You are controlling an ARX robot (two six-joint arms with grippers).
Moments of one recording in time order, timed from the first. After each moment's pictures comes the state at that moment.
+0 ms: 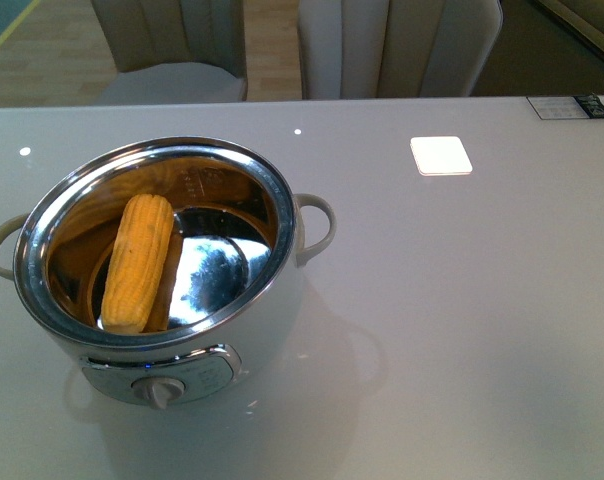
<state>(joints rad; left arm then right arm) 0.00 0.01 0.01 0.00 0.00 -0.01 0.00 0.21 0.02 0.21 0.00 0.01</state>
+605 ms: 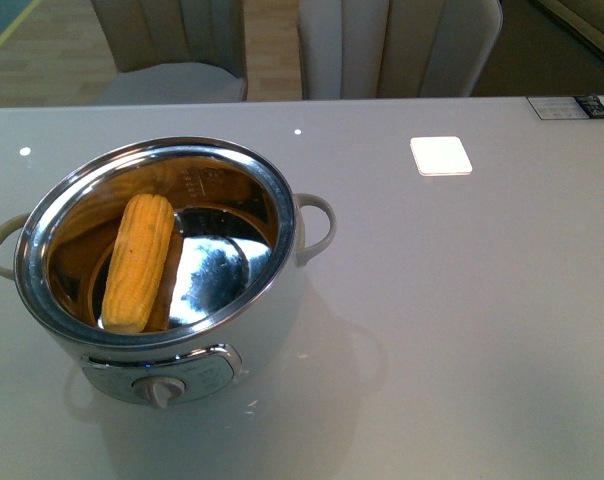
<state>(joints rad) 0.00 0.01 0.01 0.00 0.00 -0.01 0.00 0.01 0.02 0.00 0.00 0.01</state>
